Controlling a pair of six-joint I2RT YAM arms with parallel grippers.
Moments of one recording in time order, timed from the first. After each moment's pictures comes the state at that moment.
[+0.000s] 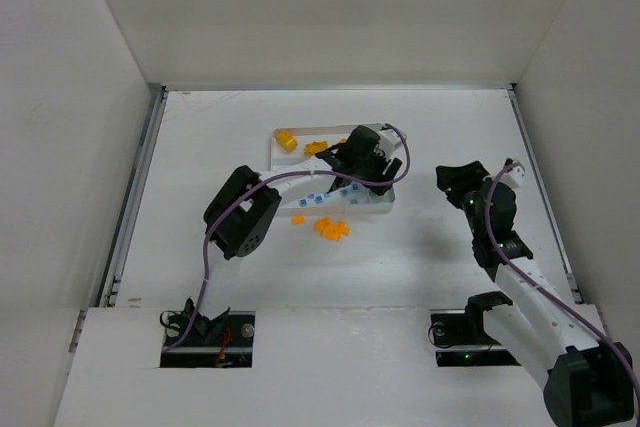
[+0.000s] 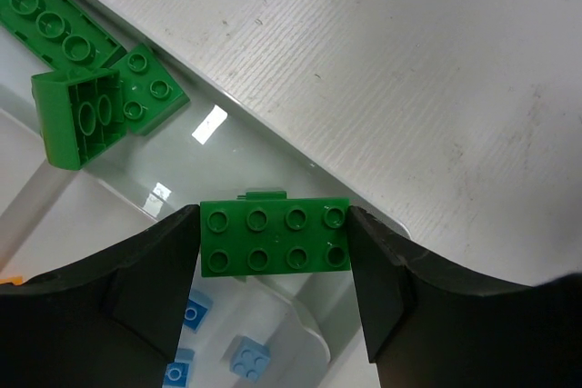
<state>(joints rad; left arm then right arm) -0.81 2.09 1.51 -0.10 0.15 -0.05 0.18 0.79 0.39 0.20 0.18 0.85</state>
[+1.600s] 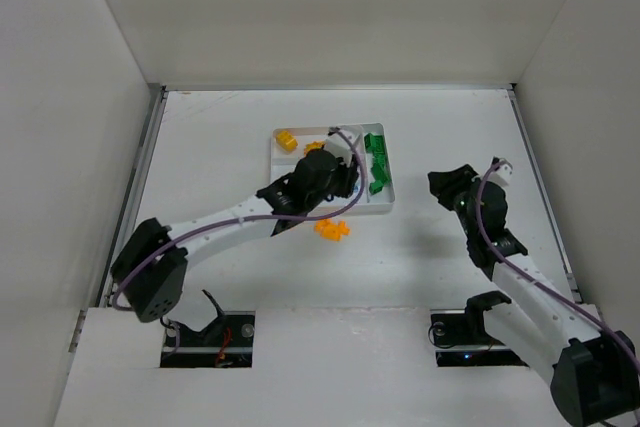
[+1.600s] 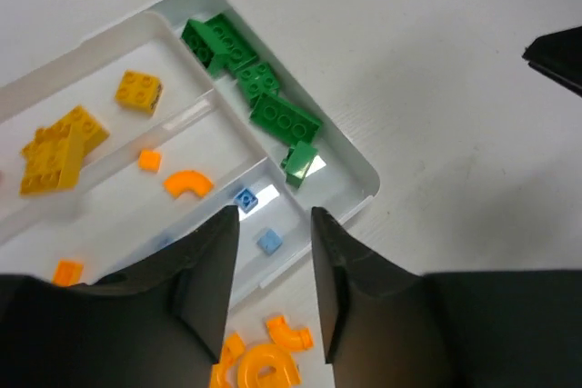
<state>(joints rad) -0.87 1.49 1.02 0.10 -0.18 -0.19 0.25 0.83 0.39 0.20 0.19 0.82</state>
